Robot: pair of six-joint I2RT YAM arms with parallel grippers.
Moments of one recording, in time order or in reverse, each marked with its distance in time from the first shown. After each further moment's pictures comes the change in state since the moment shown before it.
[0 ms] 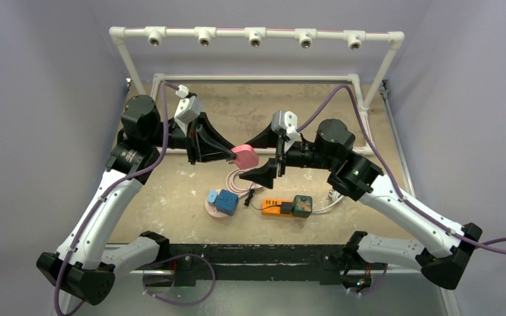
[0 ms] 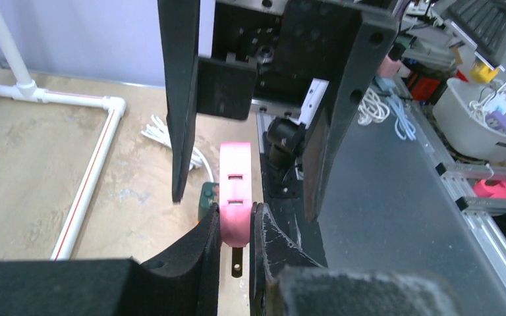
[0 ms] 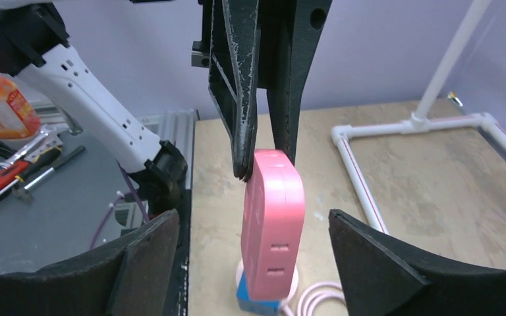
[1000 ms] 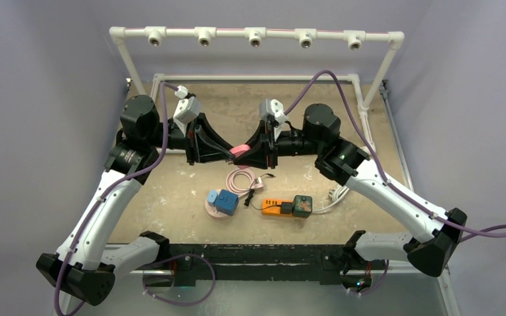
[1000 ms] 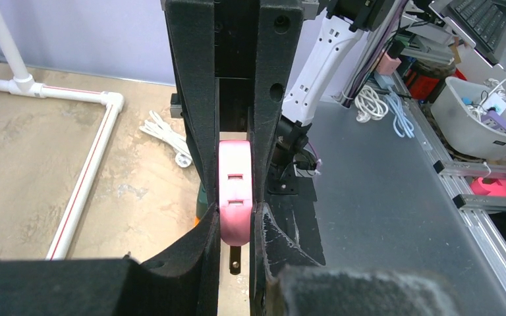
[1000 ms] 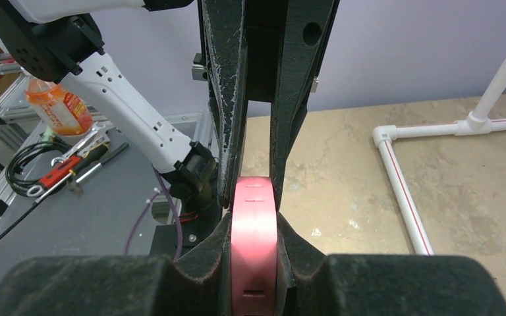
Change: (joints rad) left arm 0.003 -0.002 -0.001 0.033 0.009 -0.039; right arm -0.042 0.150 0.096 0.046 -0.192 0.074
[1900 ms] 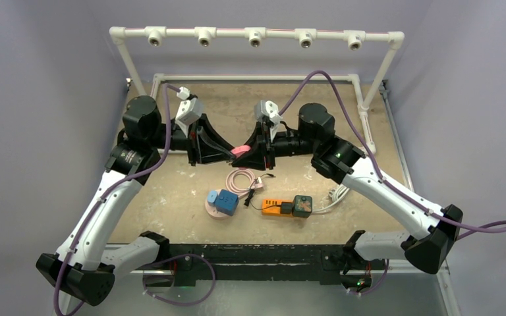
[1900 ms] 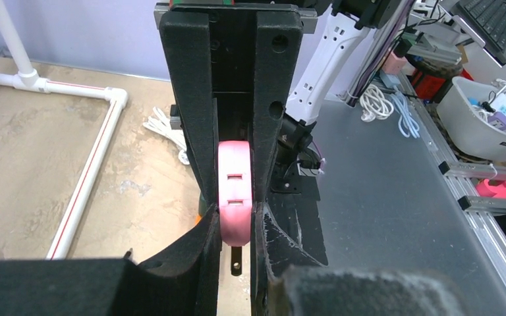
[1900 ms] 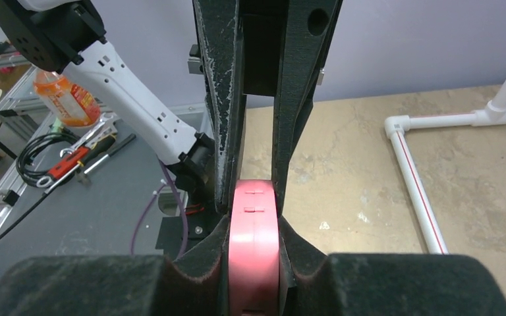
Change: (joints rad) left arm -0.001 -0.002 0.000 -0.028 -0.025 0.024; right arm 0.000 0.034 0.016 -0.025 -0.037 -0.006
